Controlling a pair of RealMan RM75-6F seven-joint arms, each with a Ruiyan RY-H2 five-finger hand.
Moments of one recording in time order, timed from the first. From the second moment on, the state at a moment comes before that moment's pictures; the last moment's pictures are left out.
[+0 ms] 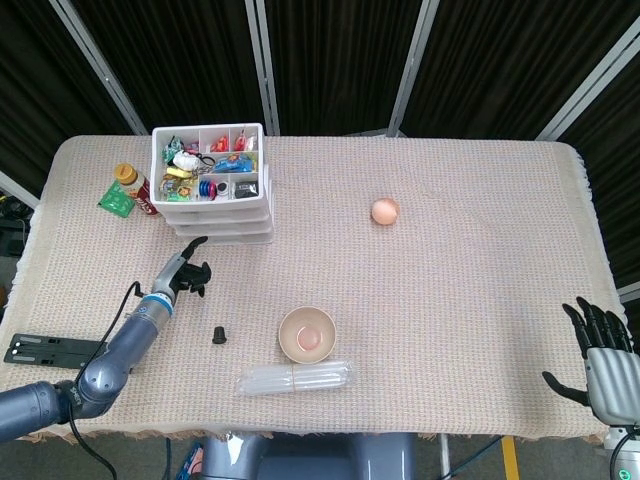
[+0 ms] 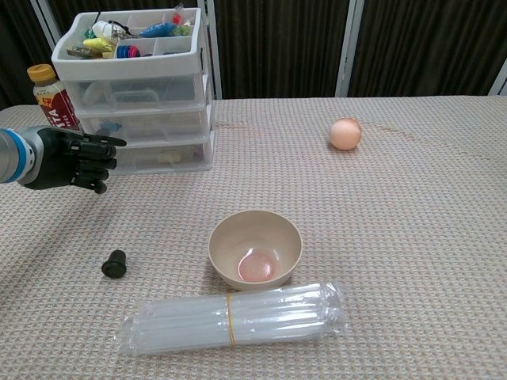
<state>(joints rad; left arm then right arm) -0.72 -1.42 -0.39 -1.59 0.29 0.67 -0.24 0.00 -1.08 0.05 -1.70 -1.48 1.51 -0.05</state>
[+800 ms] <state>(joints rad) -0.82 -1.55 -0.39 -1.39 0.11 0.58 -0.25 0.00 -1.09 0.05 -1.70 -1.49 1.52 -0.04</state>
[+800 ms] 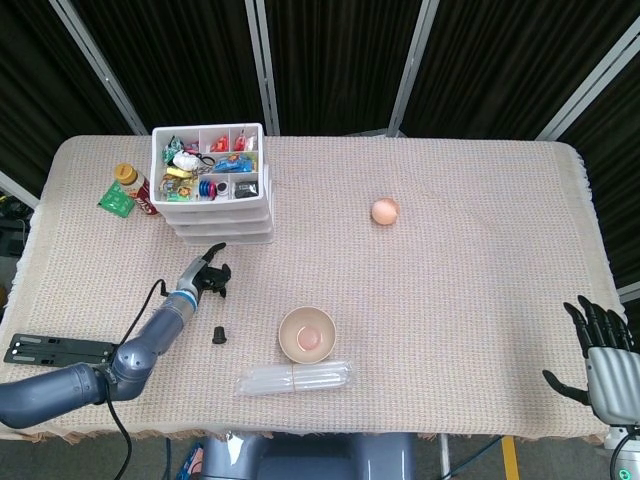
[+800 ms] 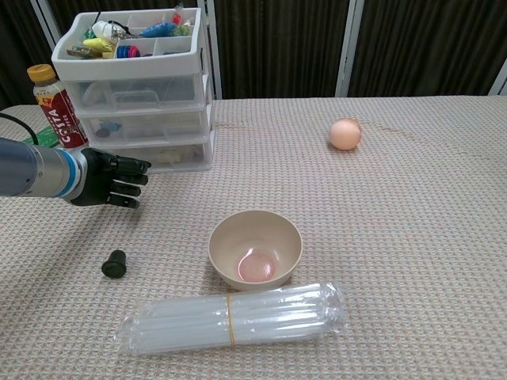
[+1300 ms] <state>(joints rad) -0.86 -1.63 -0.41 -1.30 0.11 0.55 -0.27 0.00 -1.09 0.06 -1.70 -1.49 1.53 -0.04</state>
